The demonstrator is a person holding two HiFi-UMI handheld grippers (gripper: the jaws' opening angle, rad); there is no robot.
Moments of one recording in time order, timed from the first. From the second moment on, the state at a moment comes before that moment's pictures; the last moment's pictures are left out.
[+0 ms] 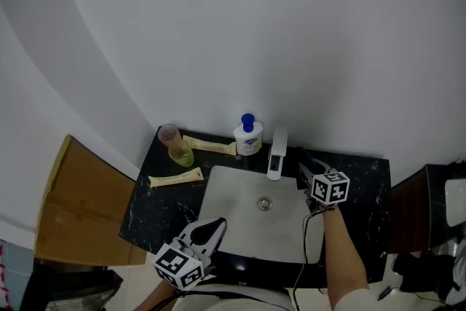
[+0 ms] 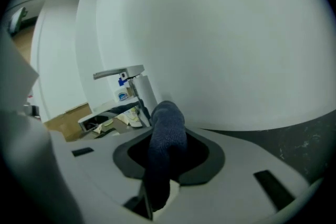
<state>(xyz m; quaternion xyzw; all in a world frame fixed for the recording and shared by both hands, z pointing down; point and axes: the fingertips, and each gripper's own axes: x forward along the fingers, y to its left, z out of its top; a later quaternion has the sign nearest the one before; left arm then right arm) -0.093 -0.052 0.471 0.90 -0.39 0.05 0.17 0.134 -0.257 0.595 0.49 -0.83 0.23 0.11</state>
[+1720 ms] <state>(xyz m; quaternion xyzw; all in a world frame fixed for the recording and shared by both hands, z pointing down) -0.108 -0.050 0.471 0.90 -0.40 0.04 0.17 0.106 -0.263 0.607 0.49 -0.83 0.21 0.18</state>
